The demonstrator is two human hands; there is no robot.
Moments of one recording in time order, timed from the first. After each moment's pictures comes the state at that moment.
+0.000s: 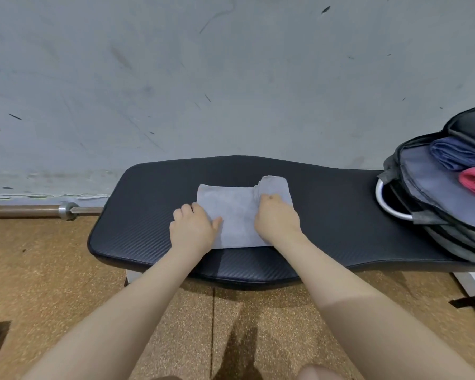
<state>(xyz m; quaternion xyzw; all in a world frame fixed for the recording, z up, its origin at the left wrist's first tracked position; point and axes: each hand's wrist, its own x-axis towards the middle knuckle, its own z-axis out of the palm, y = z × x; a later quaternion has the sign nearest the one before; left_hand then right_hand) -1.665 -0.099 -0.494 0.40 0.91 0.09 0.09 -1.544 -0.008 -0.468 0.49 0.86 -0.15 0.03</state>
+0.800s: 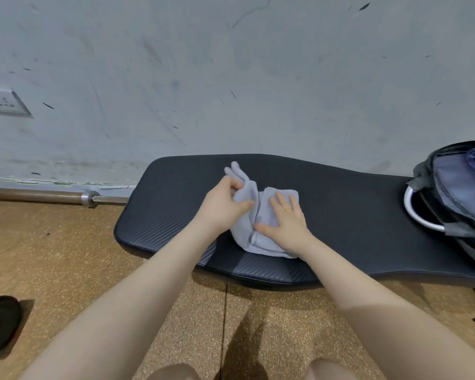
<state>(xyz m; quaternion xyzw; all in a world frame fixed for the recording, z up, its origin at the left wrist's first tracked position) -1.677 -0.098 -0.451 0.41 0.76 0.42 0.28 -1.545 -0.011 -0.495 0.41 0.86 -0.30 0.00</state>
